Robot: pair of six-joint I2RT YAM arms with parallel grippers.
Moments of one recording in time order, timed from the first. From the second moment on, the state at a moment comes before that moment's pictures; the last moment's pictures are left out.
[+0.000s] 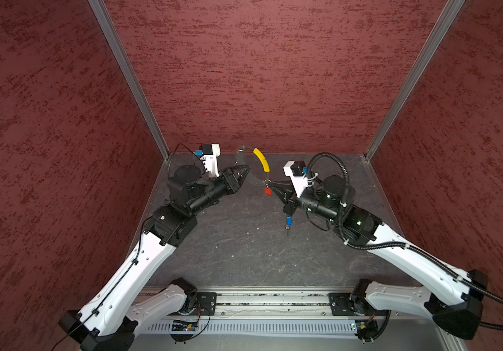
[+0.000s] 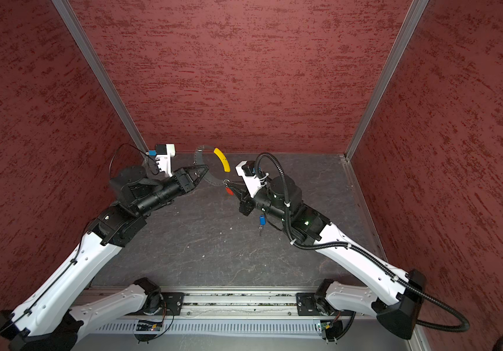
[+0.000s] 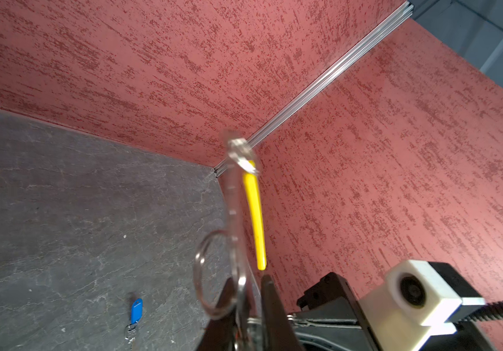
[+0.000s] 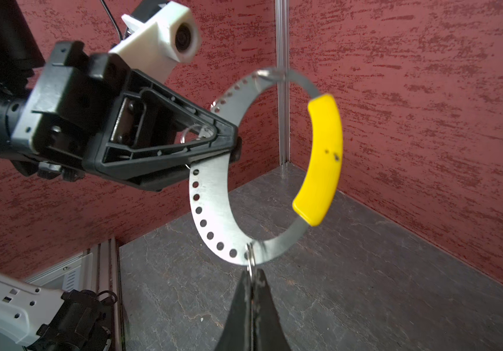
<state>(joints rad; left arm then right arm) -0.52 1.00 1.21 -0.29 0.25 -0.86 0.85 1.15 1.16 -0.08 -0.17 0.10</state>
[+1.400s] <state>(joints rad) -0.48 1.00 1.09 0.02 1.02 -0.59 0.65 1.14 1.26 -0.19 -0.88 0.21</state>
